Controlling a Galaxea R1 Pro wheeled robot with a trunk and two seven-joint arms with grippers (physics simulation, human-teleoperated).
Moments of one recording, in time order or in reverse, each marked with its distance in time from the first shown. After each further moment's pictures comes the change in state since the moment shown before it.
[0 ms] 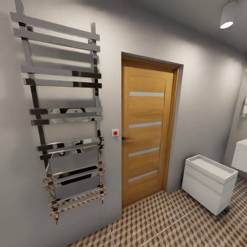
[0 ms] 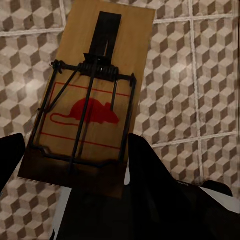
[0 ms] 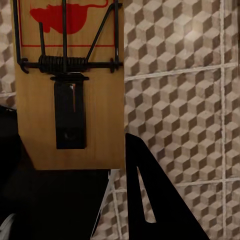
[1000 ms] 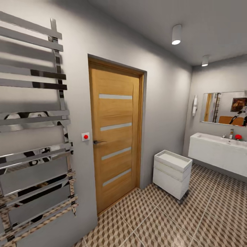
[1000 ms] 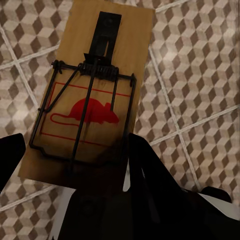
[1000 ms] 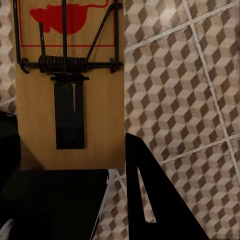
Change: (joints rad) left arm 0.000 0.002 0.001 0.000 0.001 -0.004 0.003; right arm 0.000 0.000 0.000 0.000 -0.001 0.000 0.000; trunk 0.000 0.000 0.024
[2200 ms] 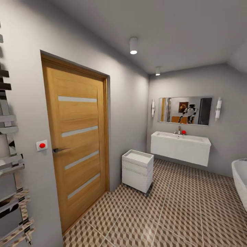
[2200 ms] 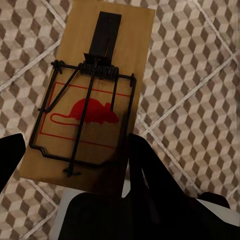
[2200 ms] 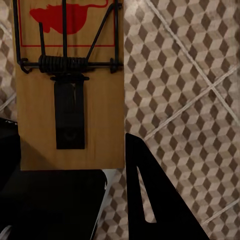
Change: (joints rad) left arm 0.000 0.000 -0.002 0.000 -0.001 0.000 0.000; right arm 0.000 0.000 0.000 0.000 0.000 0.000 0.000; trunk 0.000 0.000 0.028
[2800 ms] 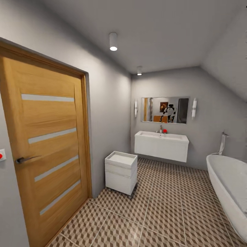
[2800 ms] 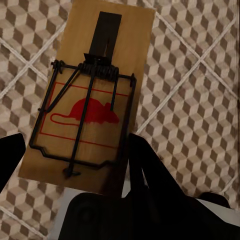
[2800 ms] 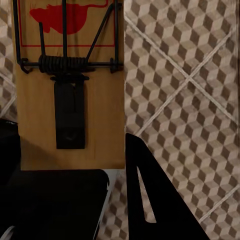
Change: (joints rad) left arm 0.000 0.000 0.000 0.000 0.000 0.000 0.000; right arm 0.000 0.000 0.000 0.000 -0.010 0.000 0.001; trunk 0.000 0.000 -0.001
